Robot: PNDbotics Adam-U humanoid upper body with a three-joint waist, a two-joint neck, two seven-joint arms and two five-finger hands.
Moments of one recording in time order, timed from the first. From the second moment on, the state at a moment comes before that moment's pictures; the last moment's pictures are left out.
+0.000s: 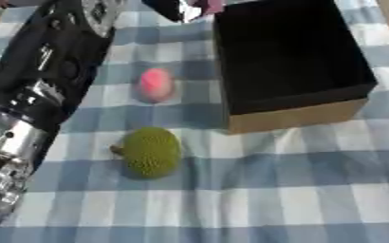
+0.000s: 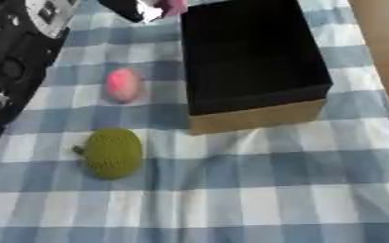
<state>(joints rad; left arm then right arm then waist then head) -1.54 0.12 -0.11 -0.73 -0.83 -0.45 -0.44 -0.15 -0.34 -0.31 -1.99 0.01 -0.53 -0.07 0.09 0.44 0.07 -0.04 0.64</state>
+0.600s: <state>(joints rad) -1.55 0.09 -0.15 -0.80 -0.81 -0.44 -0.47 -0.15 -0.35 -0.31 -1.99 0.00 -0.53 -0.07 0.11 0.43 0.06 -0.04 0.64</state>
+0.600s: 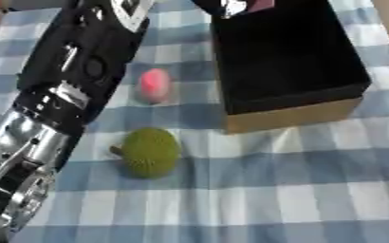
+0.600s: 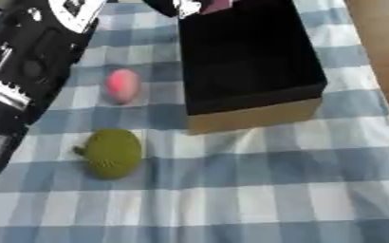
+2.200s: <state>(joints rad) -1.53 0.06 -0.16 -0.69 -0.98 -0.58 -0.35 -0.15 -0.37 -0.31 -1.99 -0.03 -0.51 -0.07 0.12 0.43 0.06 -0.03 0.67</state>
